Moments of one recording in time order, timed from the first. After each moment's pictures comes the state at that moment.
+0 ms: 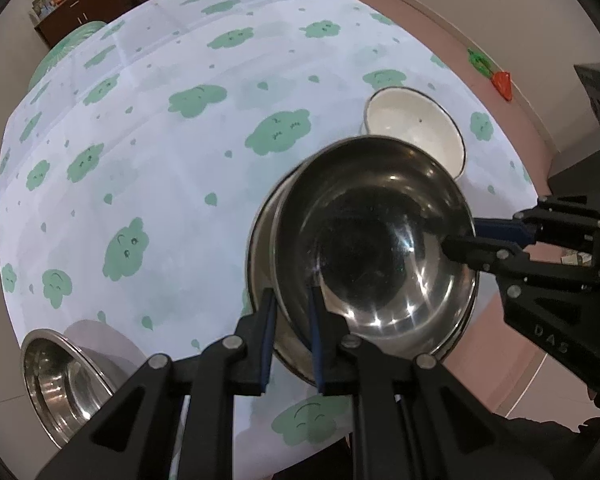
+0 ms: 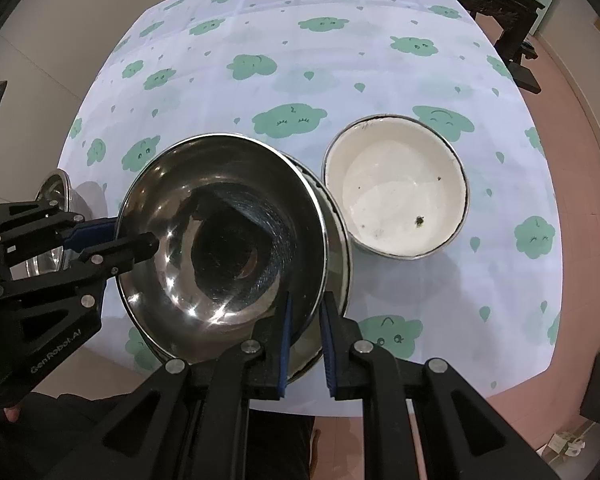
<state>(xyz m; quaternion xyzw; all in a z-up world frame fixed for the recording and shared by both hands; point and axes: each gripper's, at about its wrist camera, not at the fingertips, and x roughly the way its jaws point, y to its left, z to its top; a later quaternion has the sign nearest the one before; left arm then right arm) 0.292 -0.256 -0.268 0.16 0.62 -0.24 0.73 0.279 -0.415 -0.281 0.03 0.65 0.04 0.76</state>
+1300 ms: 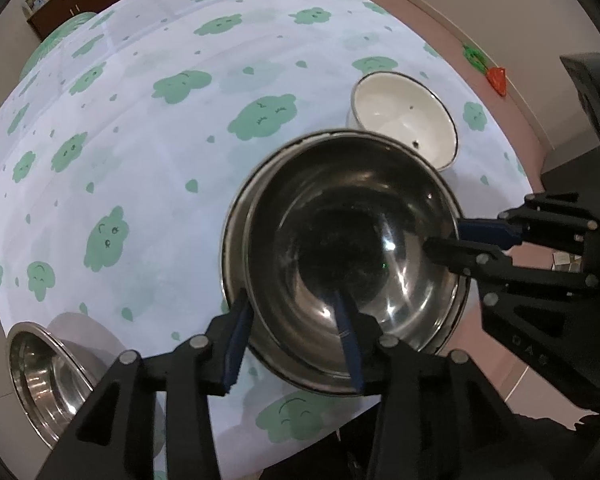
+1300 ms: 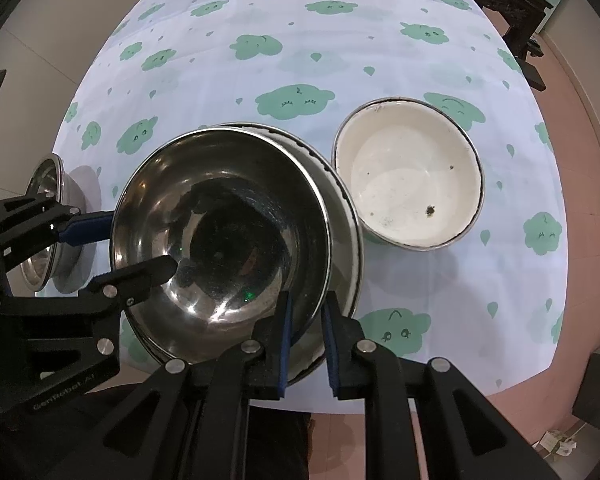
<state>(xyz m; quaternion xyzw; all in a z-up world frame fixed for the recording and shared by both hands) 0.286 -0.261 -0.276 0.15 0.63 -0.25 0.71 0.281 -0.408 -0.291 0.02 0.67 0.05 0.74</state>
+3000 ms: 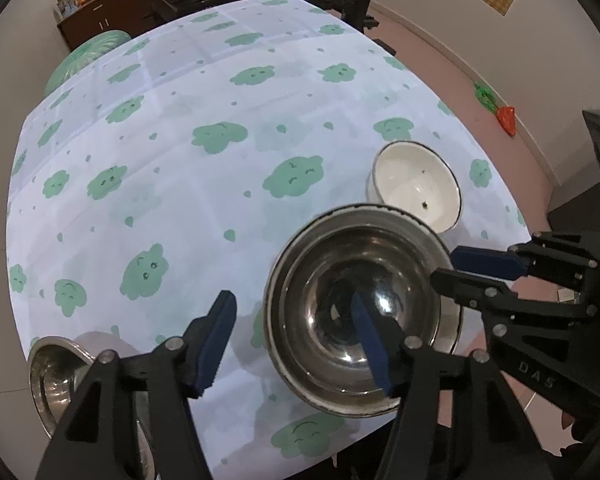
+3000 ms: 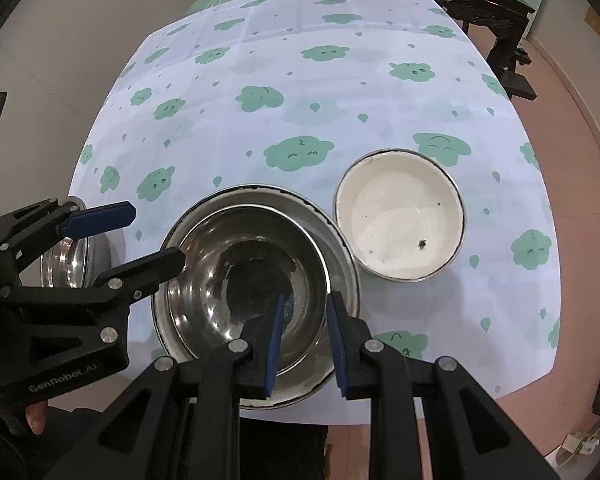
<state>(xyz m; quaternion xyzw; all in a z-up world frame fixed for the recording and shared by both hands) 0.304 -0.250 -0.241 0.12 0.59 -0.23 0.77 0.286 -0.414 -0.257 0.05 0.62 0.04 0.78</state>
